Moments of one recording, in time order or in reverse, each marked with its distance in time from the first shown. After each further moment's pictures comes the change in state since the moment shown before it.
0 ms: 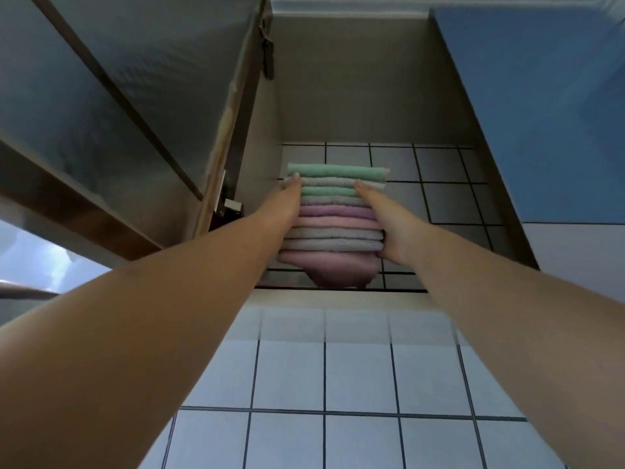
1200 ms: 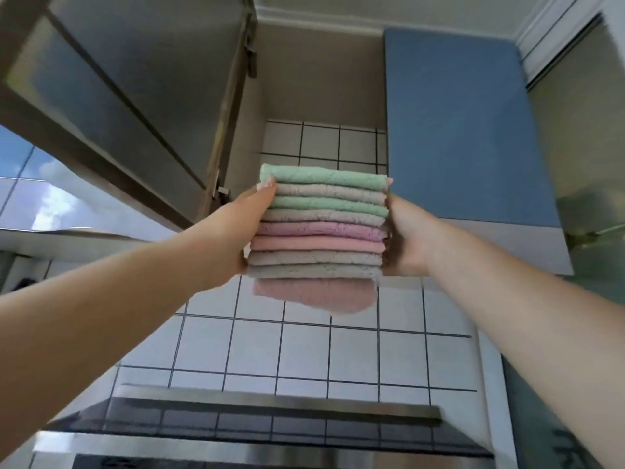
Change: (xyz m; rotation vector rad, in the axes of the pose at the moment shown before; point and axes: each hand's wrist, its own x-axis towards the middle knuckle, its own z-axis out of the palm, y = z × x) left_hand -0.271 0.112 -0.016 -0.266 -0.121 -0.259; right_hand -0.246 -0.107 -0.055 0.013 -0.093 0.444
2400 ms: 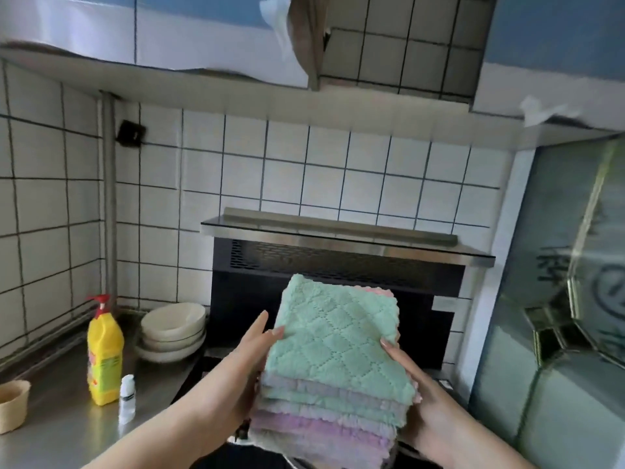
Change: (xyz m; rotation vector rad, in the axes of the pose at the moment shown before) left_hand -0.287 -0.187 -0.173 0.015 0.160 -0.761; right_hand -0.297 0.285 0.201 0.465 0.094 0.584
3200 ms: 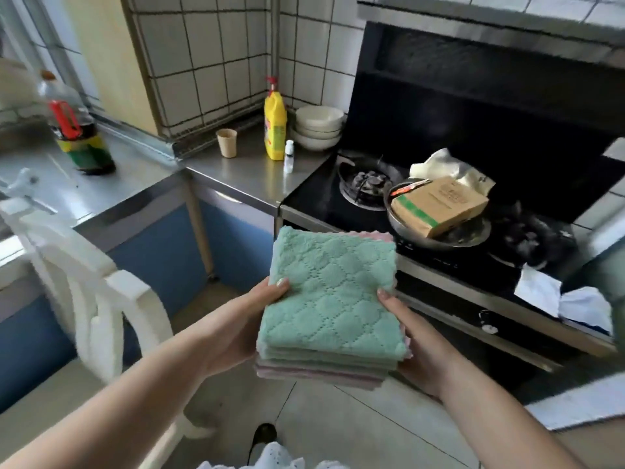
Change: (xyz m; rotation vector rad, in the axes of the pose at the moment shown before) left_hand -0.347 -0.189 -0.087 -0.516 -0.169 -0.398; right_hand -0.178 0.204 -0.002 -0.181 -0.328 0.529
